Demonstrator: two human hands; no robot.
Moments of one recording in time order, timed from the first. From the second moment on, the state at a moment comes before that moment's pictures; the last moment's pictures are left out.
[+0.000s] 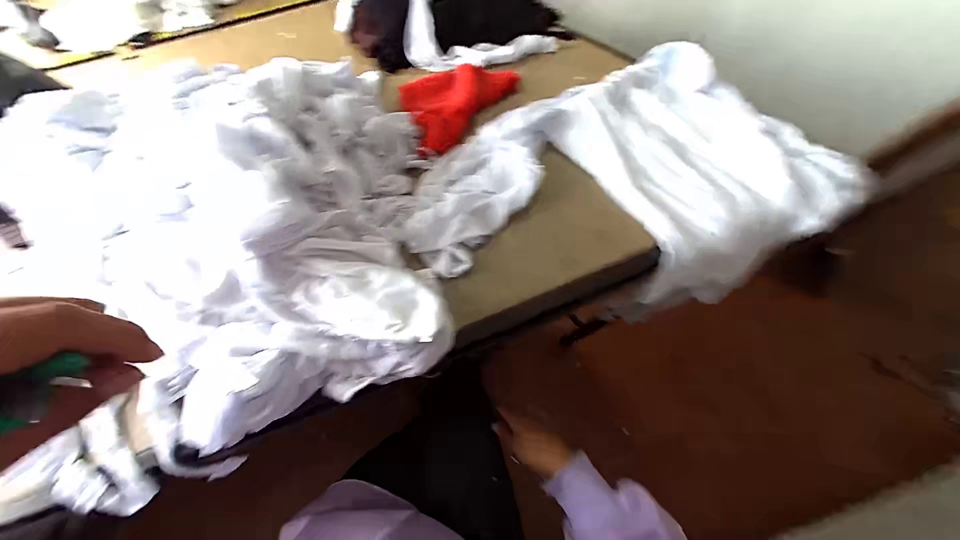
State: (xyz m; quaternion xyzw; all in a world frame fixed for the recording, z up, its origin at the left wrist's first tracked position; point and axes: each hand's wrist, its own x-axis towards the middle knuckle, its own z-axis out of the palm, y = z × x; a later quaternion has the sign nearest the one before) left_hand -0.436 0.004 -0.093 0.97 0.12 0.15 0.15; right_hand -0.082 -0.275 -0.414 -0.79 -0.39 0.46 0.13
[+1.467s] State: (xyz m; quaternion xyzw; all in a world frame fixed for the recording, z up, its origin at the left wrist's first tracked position) left_hand -0.399 -0.180 -0.375 0.87 -0.05 -0.13 0.48; right_hand -0.220 -0.431 -0.347 -0.79 -0.32 0.43 0.30
